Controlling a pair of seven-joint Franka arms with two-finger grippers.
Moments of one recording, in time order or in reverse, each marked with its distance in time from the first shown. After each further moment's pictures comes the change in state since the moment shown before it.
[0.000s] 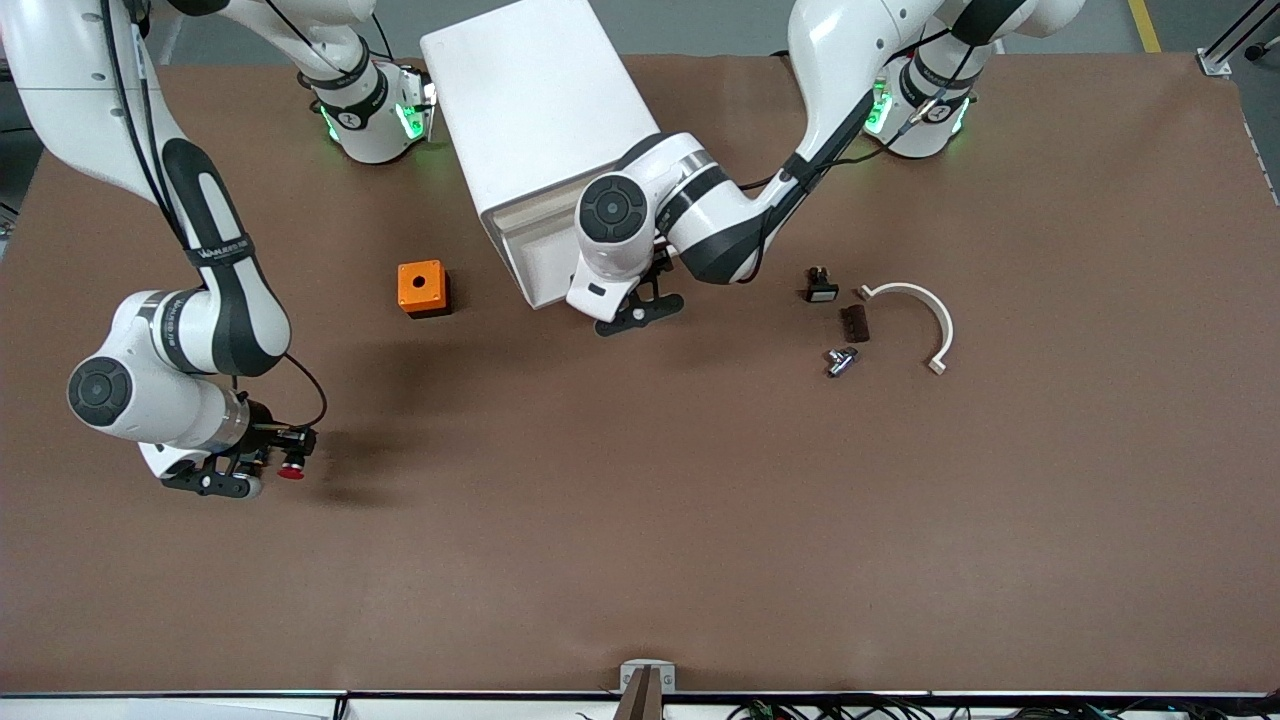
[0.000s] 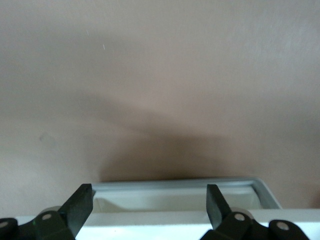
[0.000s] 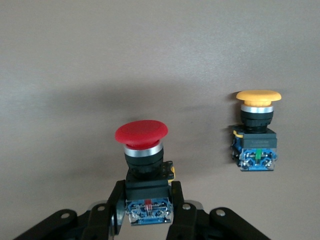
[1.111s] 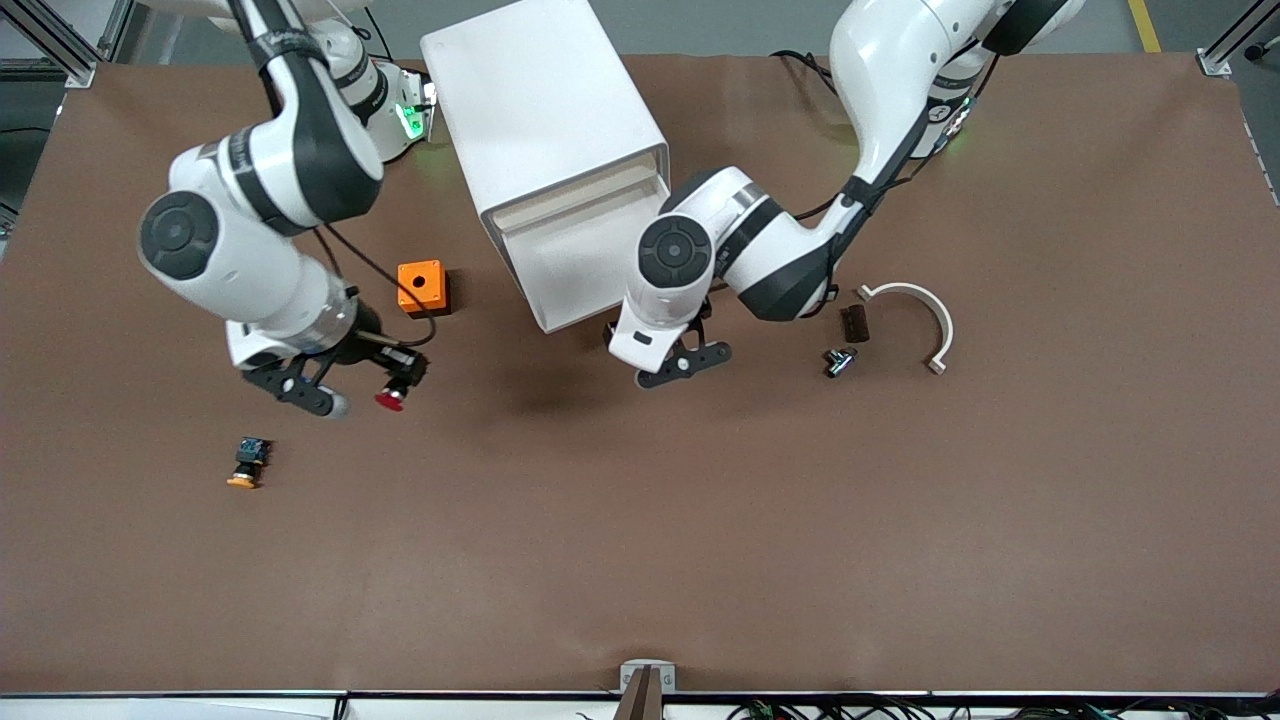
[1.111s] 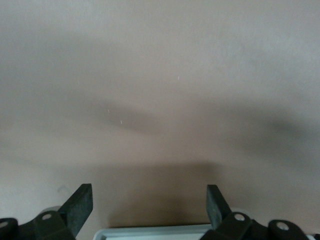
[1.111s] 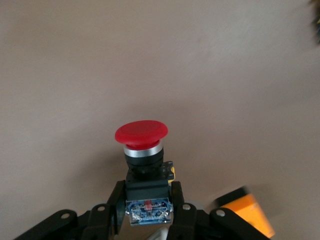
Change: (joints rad) left arm 0.092 0.000 0.022 0.059 0.067 0.000 0.053; right arm 0.302 -0.333 0.000 -0.012 0.107 -0.256 0.480
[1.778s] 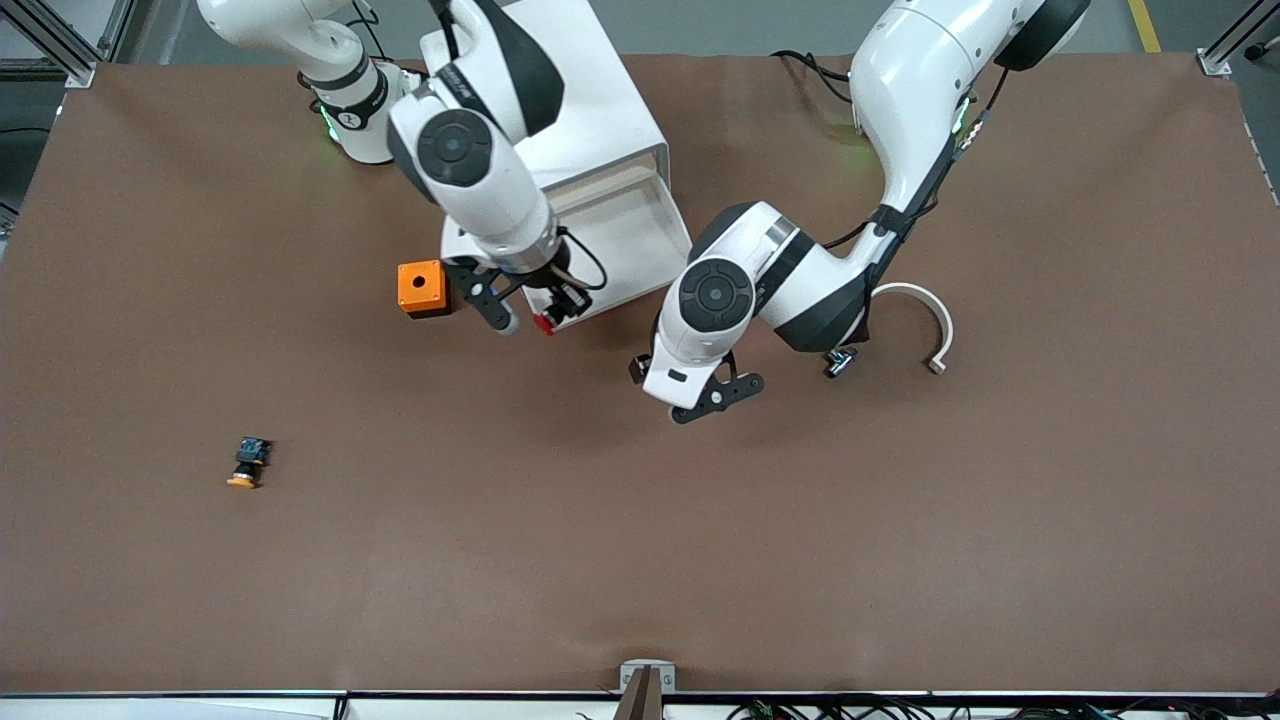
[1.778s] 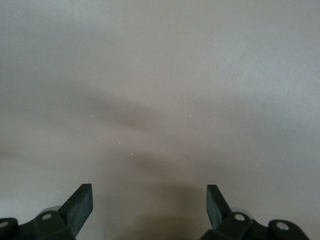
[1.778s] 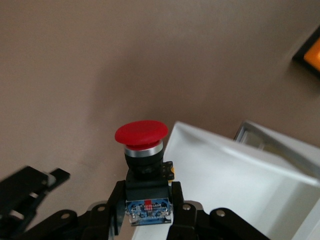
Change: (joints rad) left arm 0.075 0.034 0.007 0.035 0.000 0.001 0.066; right arm 0.361 0.010 0.009 0.009 0.048 0.060 0.780
